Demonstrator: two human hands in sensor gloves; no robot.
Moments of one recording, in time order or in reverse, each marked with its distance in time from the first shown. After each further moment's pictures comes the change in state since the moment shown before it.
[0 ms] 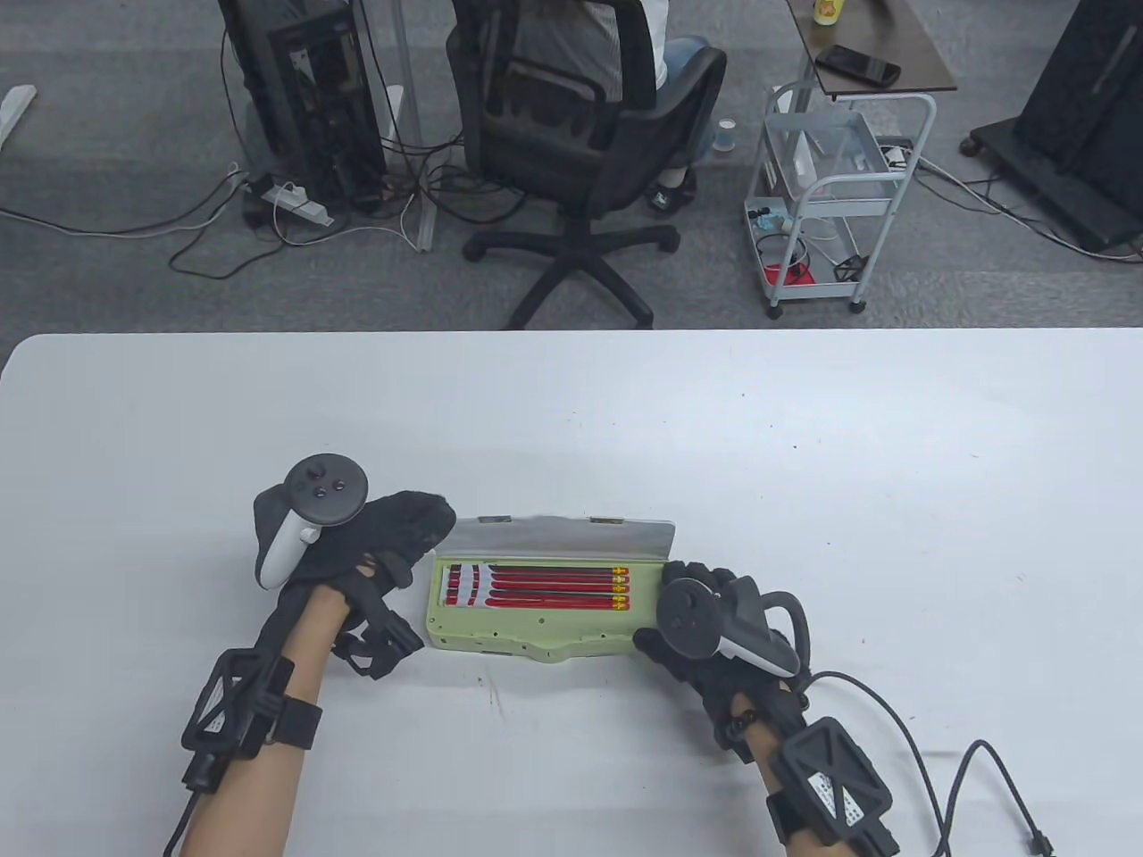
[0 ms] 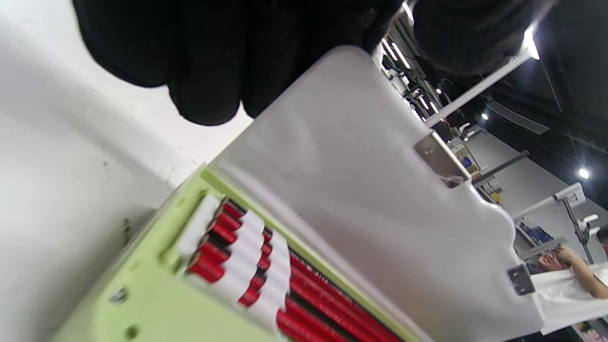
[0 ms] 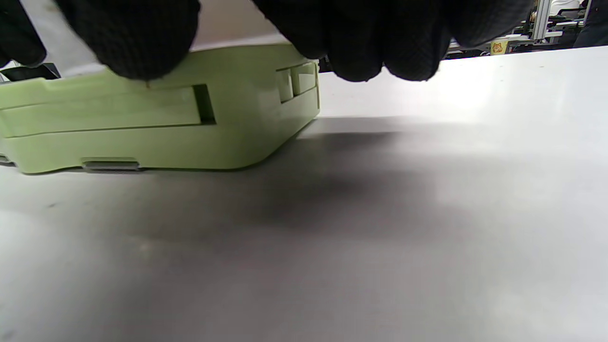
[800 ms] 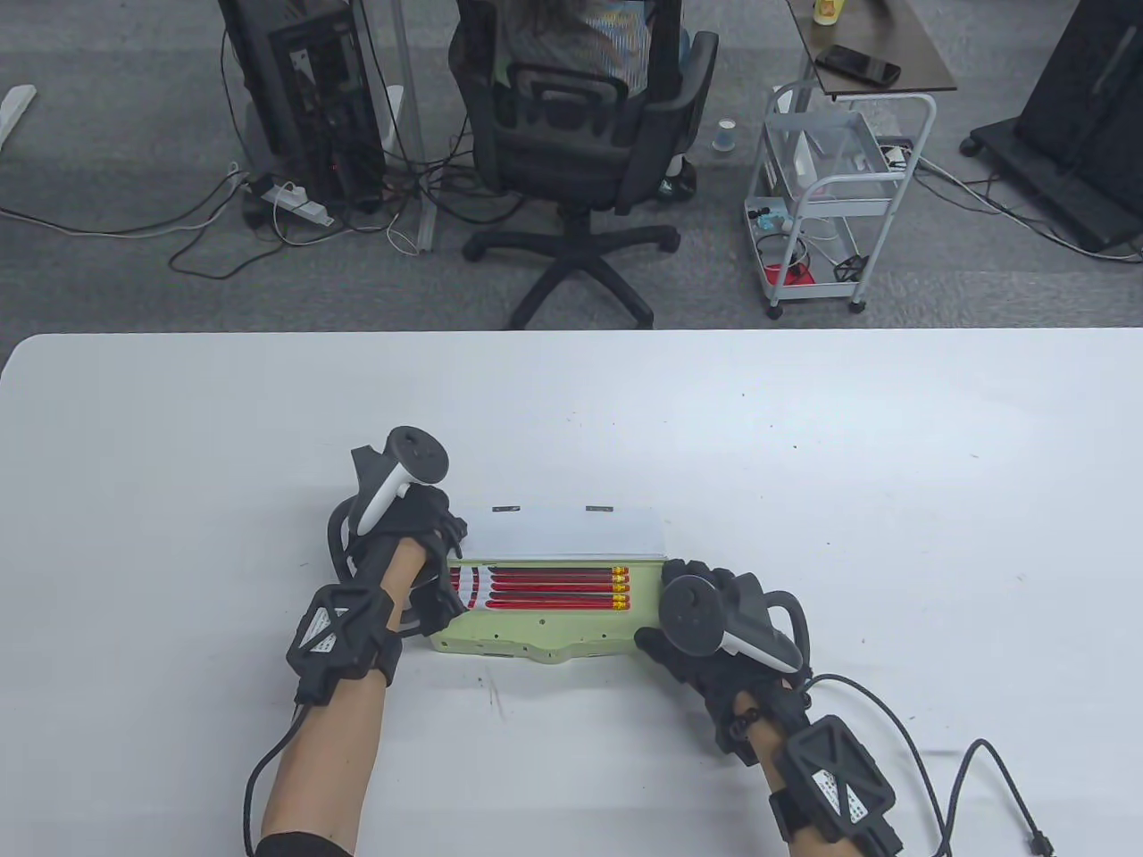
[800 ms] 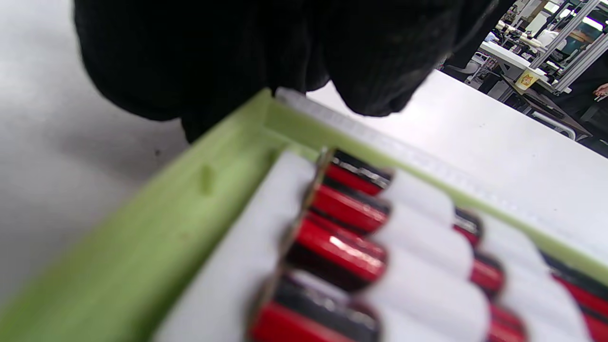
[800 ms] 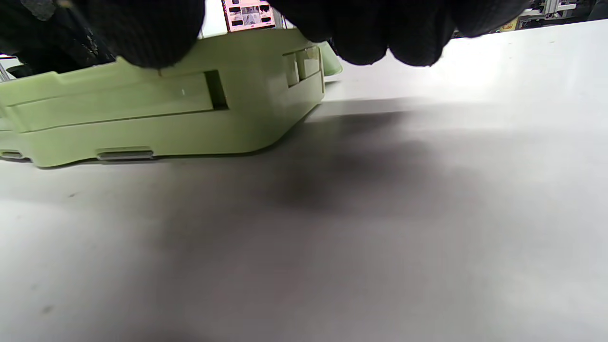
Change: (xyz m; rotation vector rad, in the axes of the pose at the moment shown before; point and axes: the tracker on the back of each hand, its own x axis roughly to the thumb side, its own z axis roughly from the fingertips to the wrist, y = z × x) left_hand 0.001 -0.036 -0.086 -0.043 0.429 -0.331; right_hand -0.002 0.002 -0.001 0.048 -0.009 -0.031
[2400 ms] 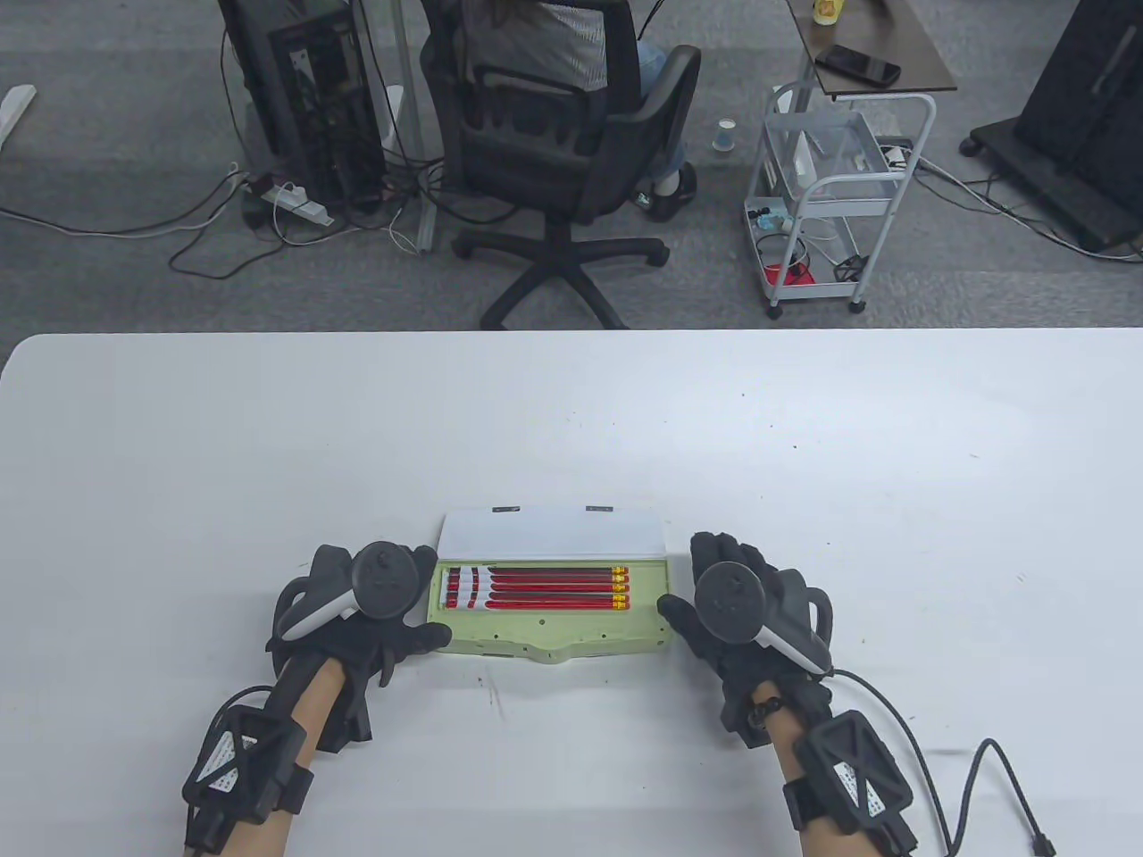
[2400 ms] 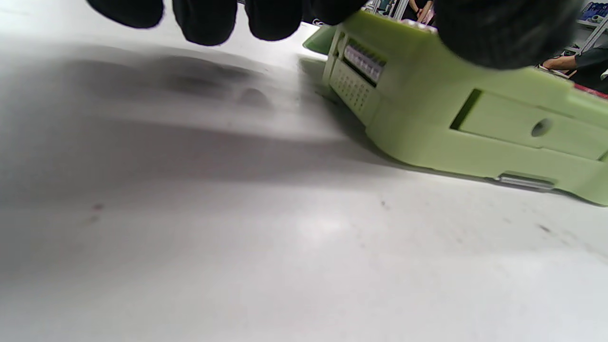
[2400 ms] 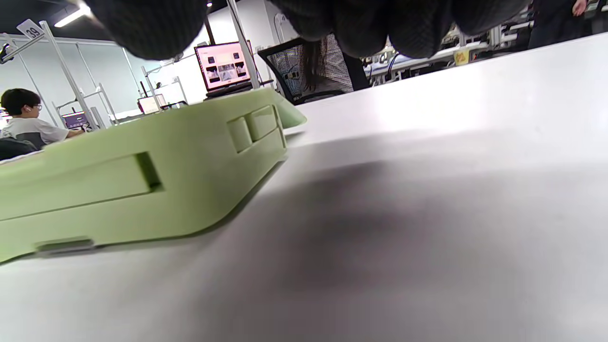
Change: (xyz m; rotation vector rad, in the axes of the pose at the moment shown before) left_hand -0.066 -0.042 0.074 -0.011 -0.431 -0.281; right_hand -0.026 -0.015 0.008 -0.142 0.060 -0.114
